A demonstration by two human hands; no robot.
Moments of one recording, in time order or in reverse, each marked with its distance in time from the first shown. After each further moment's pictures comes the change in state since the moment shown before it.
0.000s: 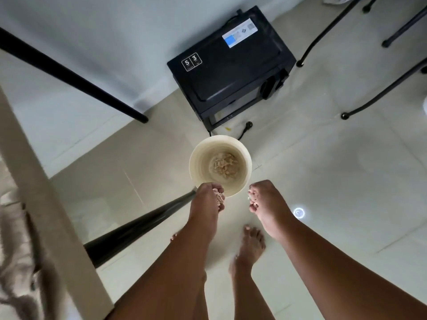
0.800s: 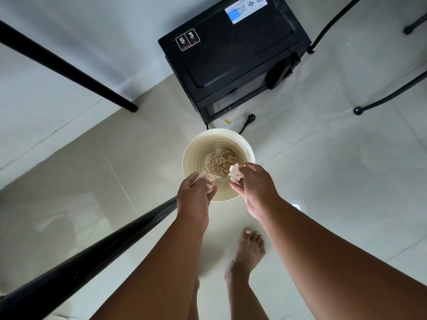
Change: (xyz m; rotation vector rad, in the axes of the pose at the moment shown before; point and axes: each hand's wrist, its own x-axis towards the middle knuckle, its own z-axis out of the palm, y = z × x) left_hand 0.087 -0.019 -0.007 -0.209 0.052 0.094; right_hand 0.103 0.013 0.043 0.227 0.054 0.033
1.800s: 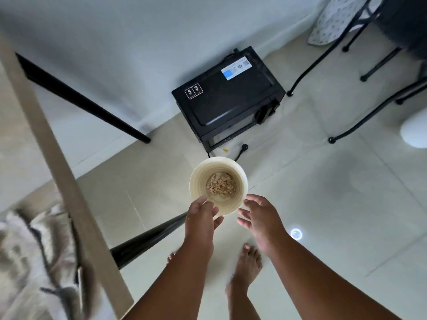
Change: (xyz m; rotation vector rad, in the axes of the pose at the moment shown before) left_hand -0.111 0.038 -0.003 0.121 -0.064 0.022; right_hand -0.116 -0.026 -0.041 -0.066 -0.059 -0.045
